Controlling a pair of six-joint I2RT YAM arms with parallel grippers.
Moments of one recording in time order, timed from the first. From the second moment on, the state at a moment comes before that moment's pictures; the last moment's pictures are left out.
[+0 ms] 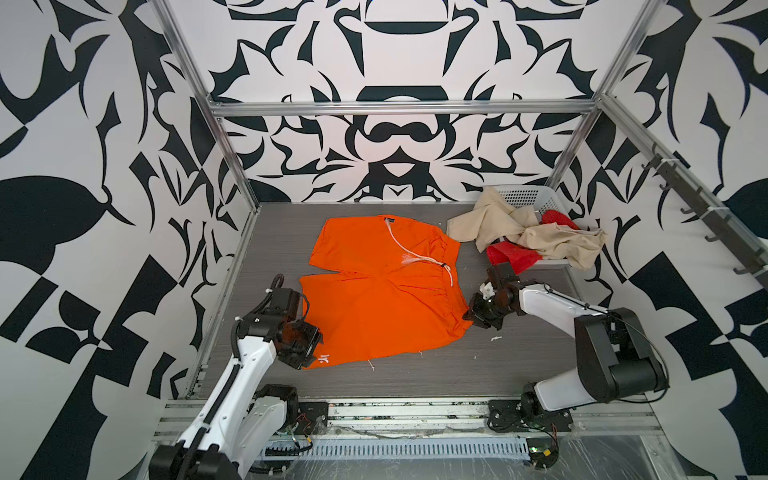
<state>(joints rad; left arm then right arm) -0.15 0.86 0.59 -1.10 0.27 -1.29 0.19 1.48 0.72 -0.57 -0.40 0.68</state>
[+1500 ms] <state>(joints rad) -0.14 0.96 0.46 -0.96 0.05 -1.38 0.26 1.37 0.71 -0.67 -0.34 0.70</state>
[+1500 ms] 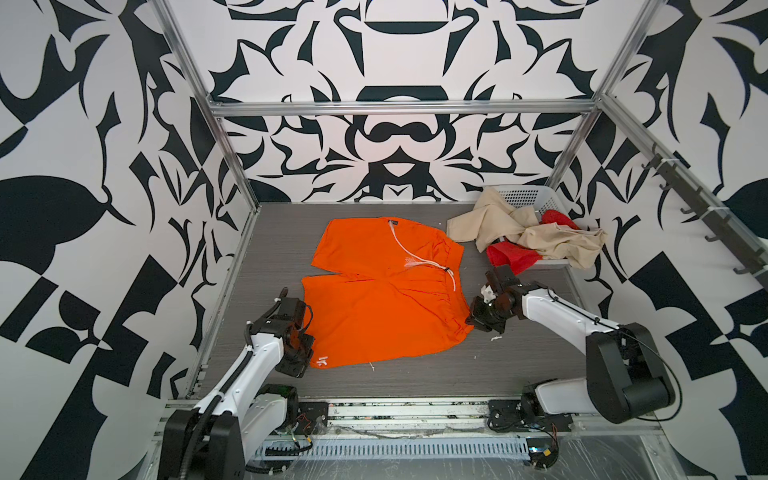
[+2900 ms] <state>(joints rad) -0.16 1.86 1.99 -0.88 -0.17 -0.60 0.09 1.71 1.59 -1.26 -0.50 0.54</state>
